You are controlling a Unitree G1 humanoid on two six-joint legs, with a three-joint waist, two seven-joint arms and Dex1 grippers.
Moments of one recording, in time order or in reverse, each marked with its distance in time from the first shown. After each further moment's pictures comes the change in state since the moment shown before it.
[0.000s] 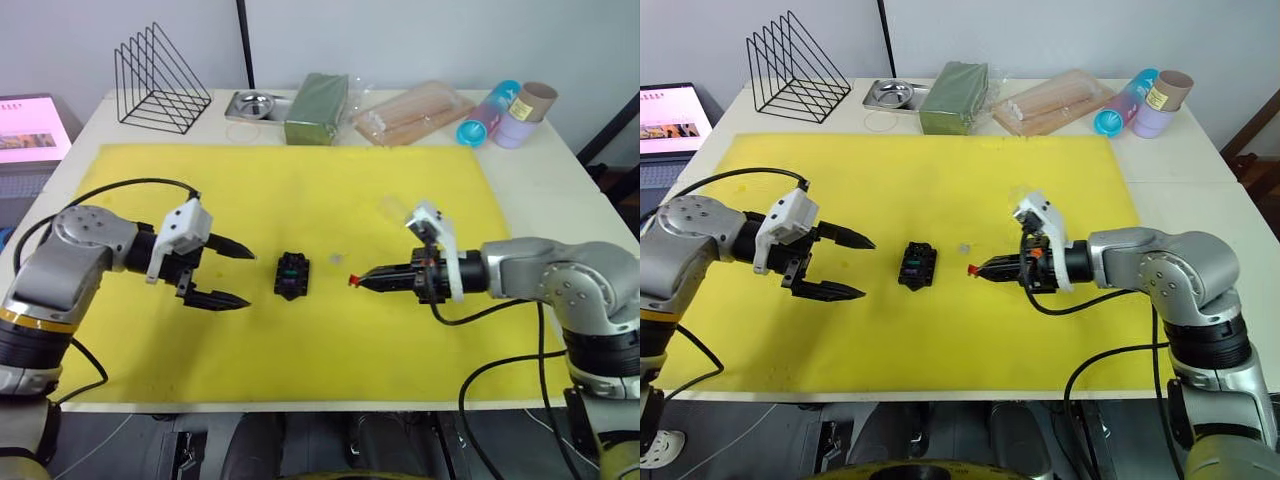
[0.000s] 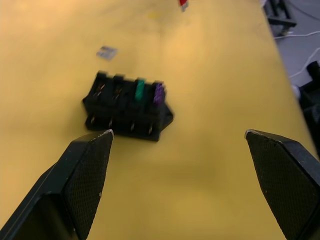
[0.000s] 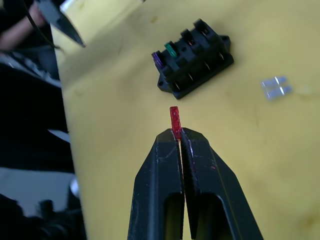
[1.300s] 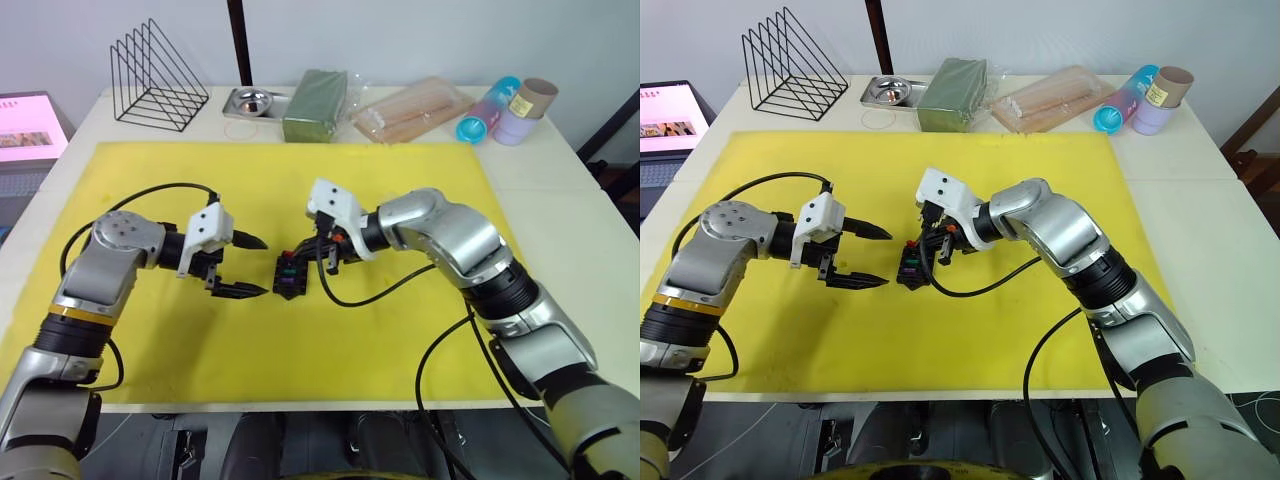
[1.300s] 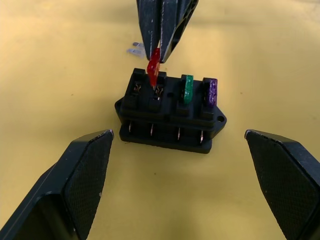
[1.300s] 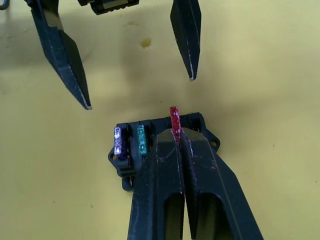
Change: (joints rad) left arm -0.050 -0.170 -0.041 0.127 0.140 -0.148 0.074; right arm -0.287 0.247 0.388 0.315 -0.501 -0.359 0.176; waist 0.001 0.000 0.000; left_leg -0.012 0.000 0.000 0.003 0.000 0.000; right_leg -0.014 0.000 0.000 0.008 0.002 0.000
